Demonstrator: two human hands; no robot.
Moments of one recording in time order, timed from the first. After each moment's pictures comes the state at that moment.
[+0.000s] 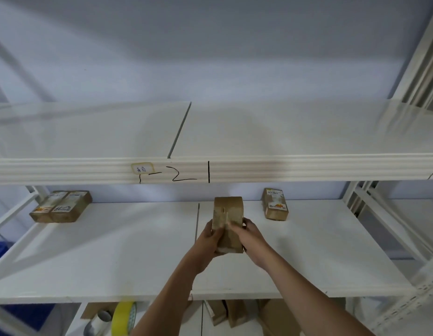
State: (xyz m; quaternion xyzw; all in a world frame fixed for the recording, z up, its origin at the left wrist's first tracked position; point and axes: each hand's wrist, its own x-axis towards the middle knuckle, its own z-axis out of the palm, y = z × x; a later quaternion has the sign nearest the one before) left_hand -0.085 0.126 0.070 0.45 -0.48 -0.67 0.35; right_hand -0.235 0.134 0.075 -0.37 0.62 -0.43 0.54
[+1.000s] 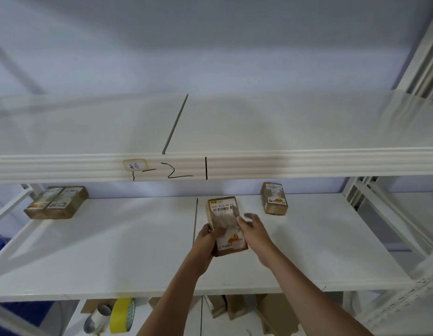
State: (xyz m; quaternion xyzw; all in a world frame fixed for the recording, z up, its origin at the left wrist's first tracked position) left_hand -0.090 0.125 0.051 0.46 -0.38 -0.71 0.37; right_hand -0.245 0.142 0.075 -0.40 0.68 -0.43 0.45
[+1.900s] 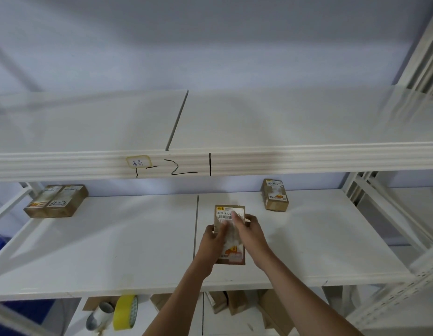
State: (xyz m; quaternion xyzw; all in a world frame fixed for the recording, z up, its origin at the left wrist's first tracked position) left_hand -0.100 0.144 0.059 0.54 -0.47 -0.60 0.37; right_hand -0.223 0.152 0.066 -0.38 0.66 -0.47 0.45
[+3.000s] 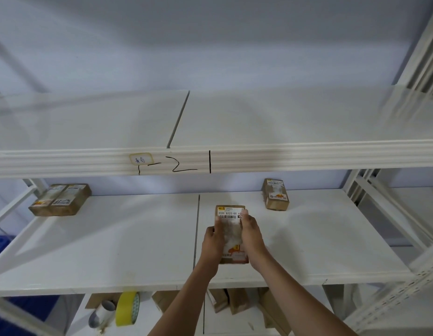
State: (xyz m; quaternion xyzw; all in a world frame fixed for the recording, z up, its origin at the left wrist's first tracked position) left_hand -0.108 0.152 0.053 0.56 -0.43 -0.59 0.39; right_hand -0.214 0.157 0.059 -0.36 0.67 -0.47 0.46
